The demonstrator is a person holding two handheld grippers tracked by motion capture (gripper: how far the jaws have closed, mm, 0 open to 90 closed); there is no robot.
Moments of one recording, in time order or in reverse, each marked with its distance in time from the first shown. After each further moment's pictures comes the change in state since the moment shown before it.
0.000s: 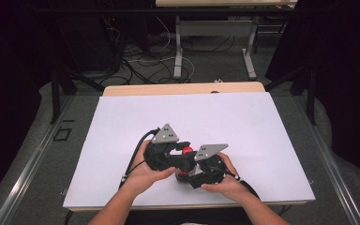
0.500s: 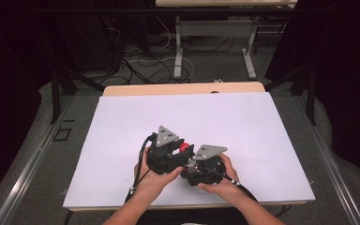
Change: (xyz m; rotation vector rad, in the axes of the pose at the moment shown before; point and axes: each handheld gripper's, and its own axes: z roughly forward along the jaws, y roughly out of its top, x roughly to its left) left arm -0.020 -0.001 0.002 -0.058 0.251 -0.194; right arm 0.008 0.002 0.000 -0.009 -0.164 0.005
